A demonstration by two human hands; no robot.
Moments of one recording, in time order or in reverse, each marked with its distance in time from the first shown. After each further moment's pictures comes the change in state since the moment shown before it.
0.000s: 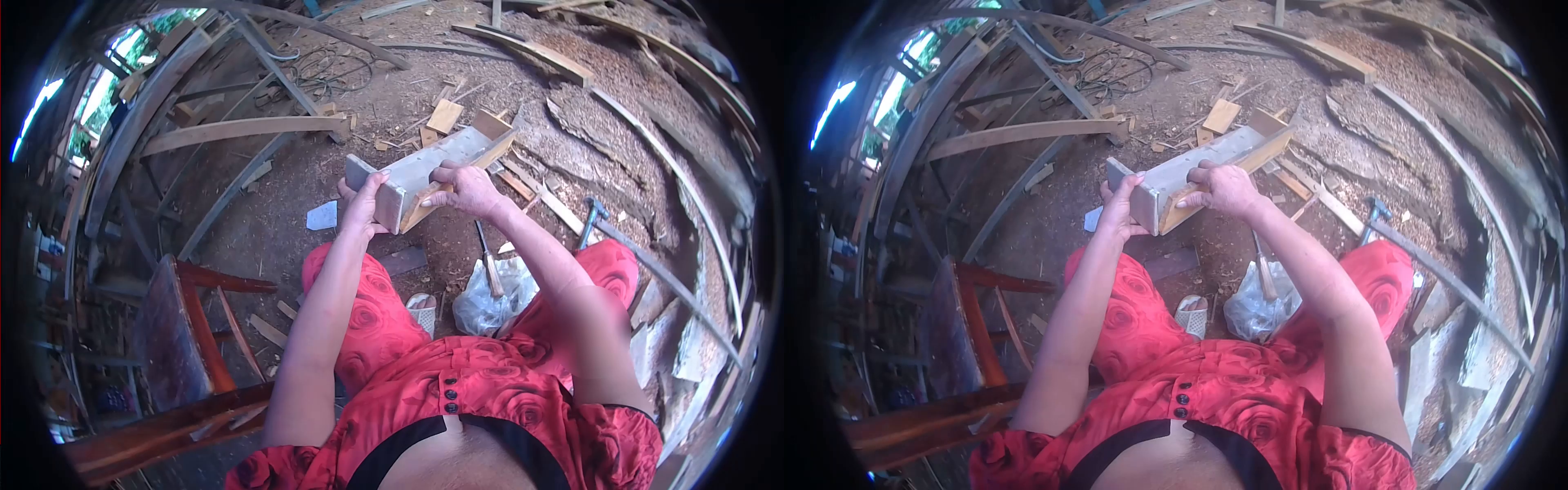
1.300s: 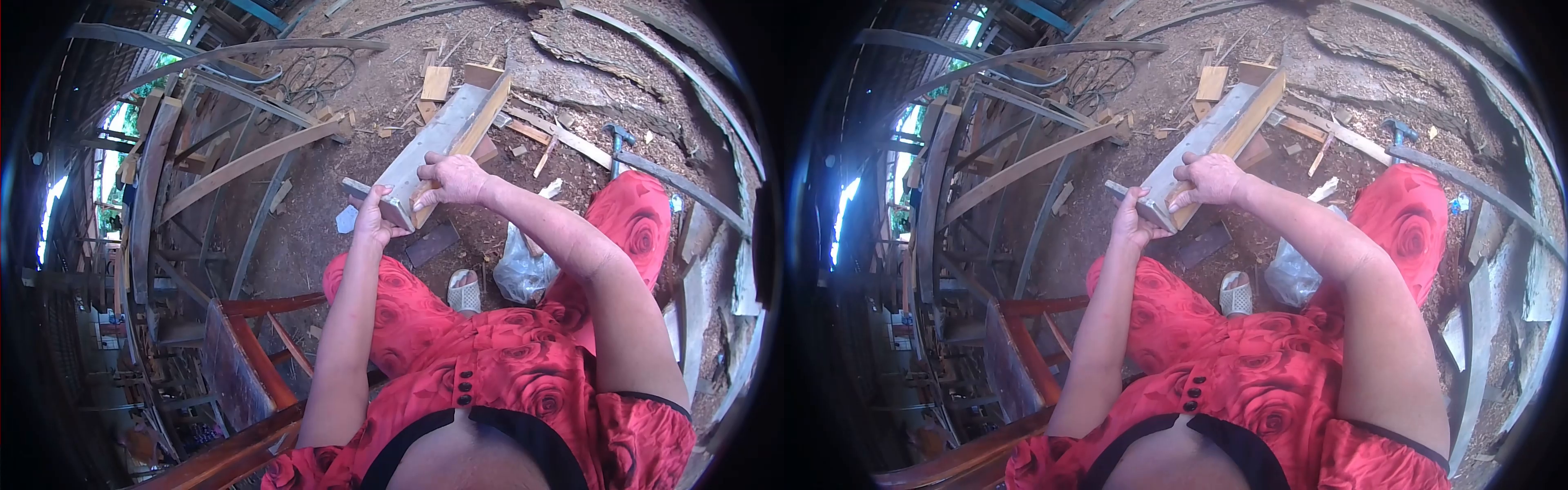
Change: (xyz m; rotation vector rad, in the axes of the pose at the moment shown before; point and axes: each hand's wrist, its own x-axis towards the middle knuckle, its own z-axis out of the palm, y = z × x) left_hand 0.020 -0.029 -0.008 0.010 -0.195 -0.256; right_hand -0.009 -0.001 0.032 0.143 -0.101 0.084
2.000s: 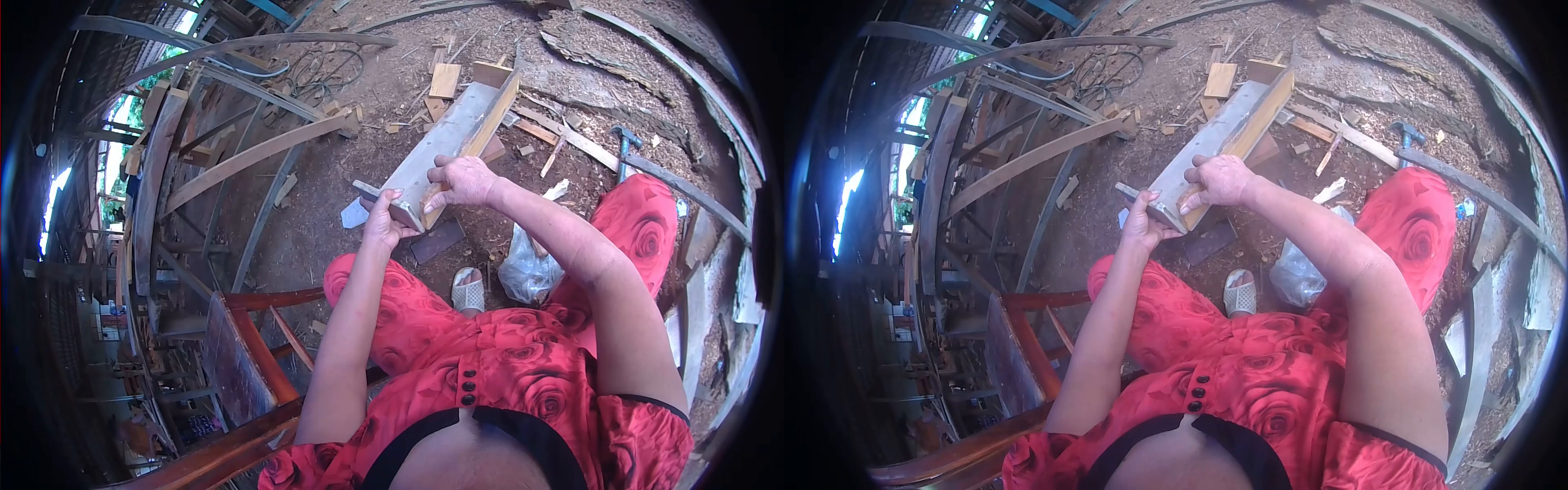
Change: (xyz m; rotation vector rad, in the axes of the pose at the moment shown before) left_hand 0.011 -0.018 -0.020 -0.044 -0.120 -0.016; right_hand -0.002 -0.001 0.002 -0.040 -0.058 0.005
